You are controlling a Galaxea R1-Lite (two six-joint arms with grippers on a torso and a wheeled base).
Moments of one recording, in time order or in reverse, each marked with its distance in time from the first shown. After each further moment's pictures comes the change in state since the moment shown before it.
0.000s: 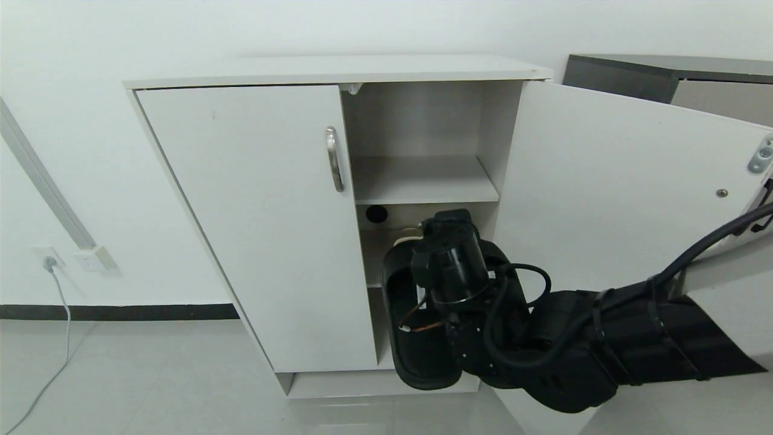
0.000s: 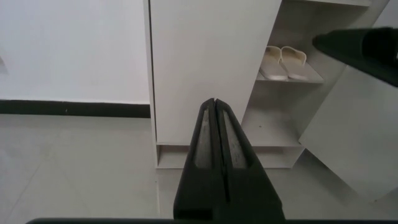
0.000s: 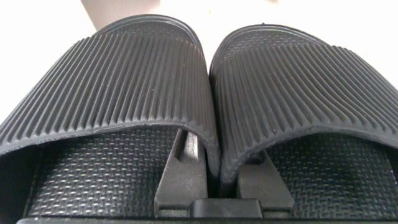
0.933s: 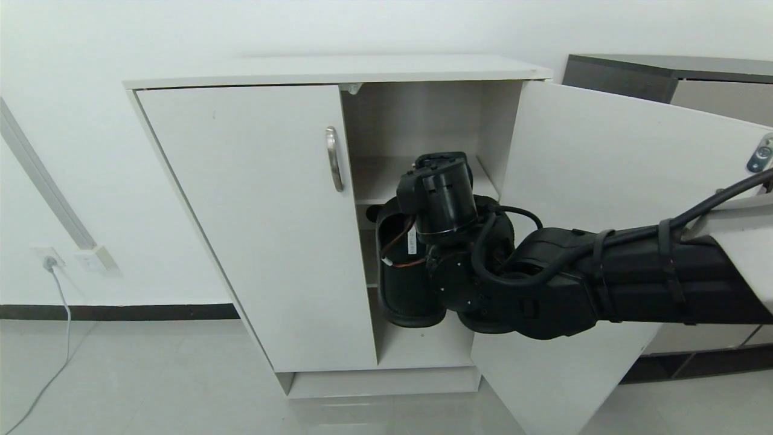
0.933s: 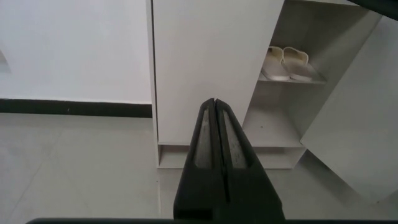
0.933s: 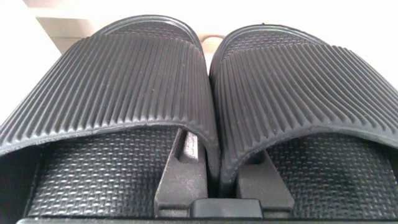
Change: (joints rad) left arm 0.000 0.000 0.001 0.000 0.008 0.001; right arm -0.023 0.036 -0.311 0.180 -0.058 -0.024
